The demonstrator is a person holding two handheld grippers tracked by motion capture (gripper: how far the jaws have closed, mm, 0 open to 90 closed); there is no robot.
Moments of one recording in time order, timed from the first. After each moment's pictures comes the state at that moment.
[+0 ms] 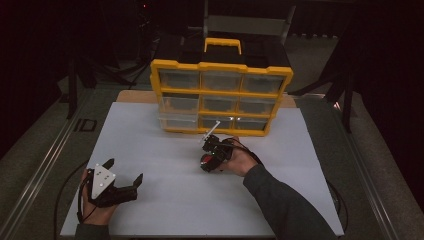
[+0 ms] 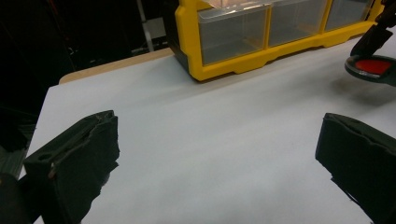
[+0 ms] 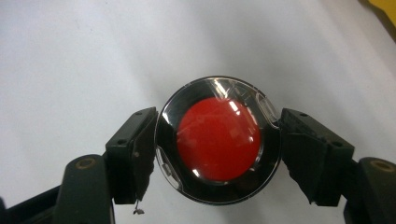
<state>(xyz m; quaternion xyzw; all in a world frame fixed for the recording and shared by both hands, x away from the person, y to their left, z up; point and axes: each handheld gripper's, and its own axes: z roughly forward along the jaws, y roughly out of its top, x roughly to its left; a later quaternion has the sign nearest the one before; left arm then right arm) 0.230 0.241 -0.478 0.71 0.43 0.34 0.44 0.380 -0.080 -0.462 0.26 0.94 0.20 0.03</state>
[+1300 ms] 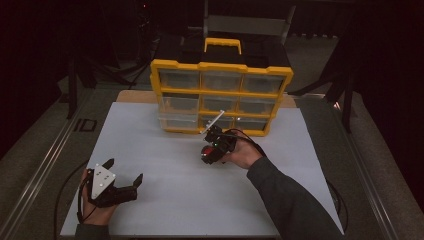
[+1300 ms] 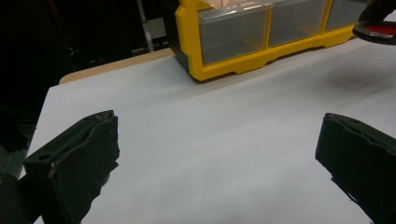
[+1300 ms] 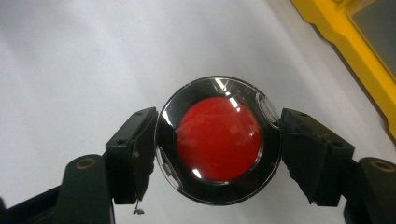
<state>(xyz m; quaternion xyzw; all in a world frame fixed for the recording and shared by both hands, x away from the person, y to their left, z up) 0.230 0.241 -0.478 0.71 0.43 0.34 0.44 0.385 -0.085 -0.426 0.26 0.94 0.22 0.04</state>
